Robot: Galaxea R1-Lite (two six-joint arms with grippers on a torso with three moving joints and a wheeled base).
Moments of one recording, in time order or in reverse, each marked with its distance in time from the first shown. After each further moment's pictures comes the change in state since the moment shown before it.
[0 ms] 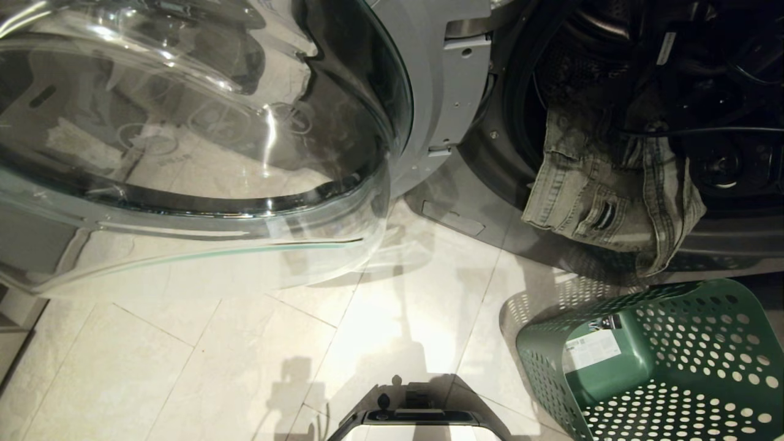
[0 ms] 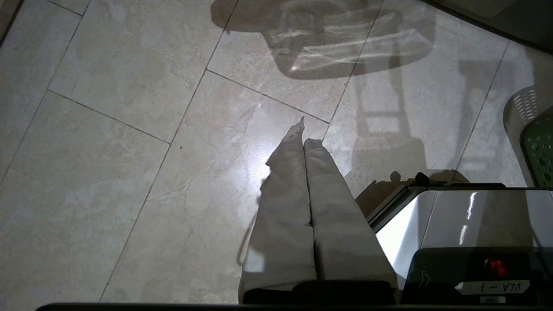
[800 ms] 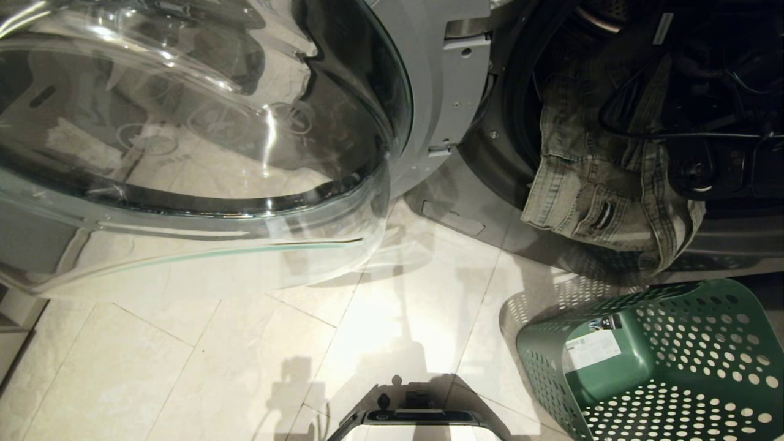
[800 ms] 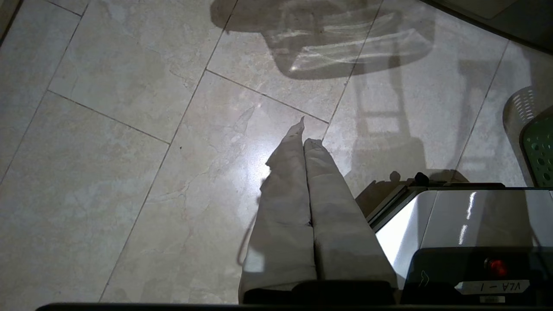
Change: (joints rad) left arm 0.000 0.000 0.000 0.000 0.000 0.000; right arm 0.028 0.048 -0.034 -0.223 0.128 -0.078
